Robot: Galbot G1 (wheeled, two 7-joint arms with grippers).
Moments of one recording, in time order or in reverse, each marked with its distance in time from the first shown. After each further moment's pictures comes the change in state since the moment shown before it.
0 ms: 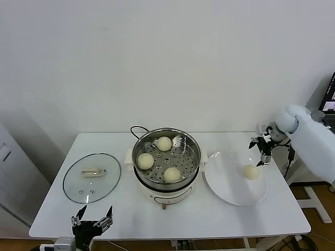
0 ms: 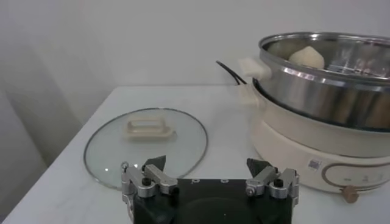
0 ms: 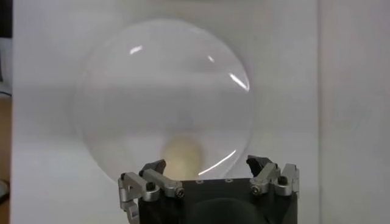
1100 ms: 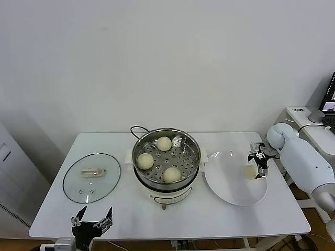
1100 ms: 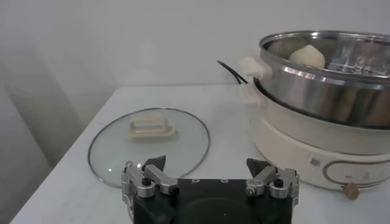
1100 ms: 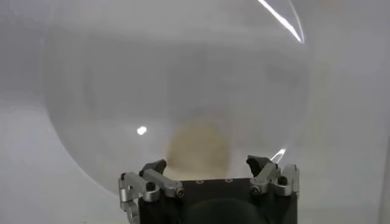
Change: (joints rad) left arm 0.000 0.006 0.001 0.006 0.009 0.010 0.001; right arm -0.122 0.104 0.137 -0.130 -0.192 0.055 0.067
